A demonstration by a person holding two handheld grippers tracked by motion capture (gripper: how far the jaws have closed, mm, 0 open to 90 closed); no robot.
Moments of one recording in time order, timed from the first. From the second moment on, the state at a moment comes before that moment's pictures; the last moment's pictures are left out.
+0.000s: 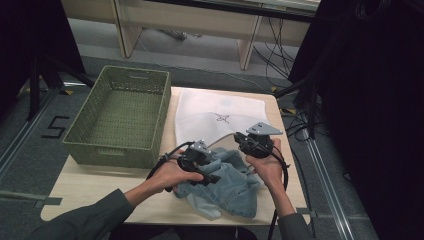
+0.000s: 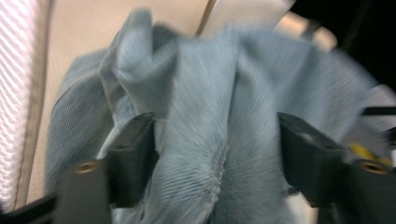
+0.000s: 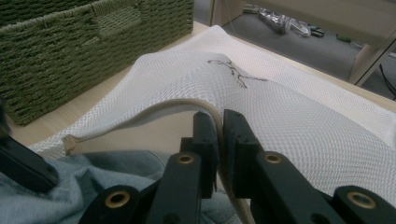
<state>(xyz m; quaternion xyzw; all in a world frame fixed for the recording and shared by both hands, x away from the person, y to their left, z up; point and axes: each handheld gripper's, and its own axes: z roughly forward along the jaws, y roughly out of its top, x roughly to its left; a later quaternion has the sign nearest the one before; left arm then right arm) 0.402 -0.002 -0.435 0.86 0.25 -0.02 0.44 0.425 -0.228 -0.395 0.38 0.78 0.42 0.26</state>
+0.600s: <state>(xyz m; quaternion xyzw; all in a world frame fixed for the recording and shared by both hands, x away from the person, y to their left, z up) 0.462 0.003 -0.431 0.85 0.26 0.12 0.44 0.422 -0.222 -0.396 0.38 0.78 0.42 0.26</state>
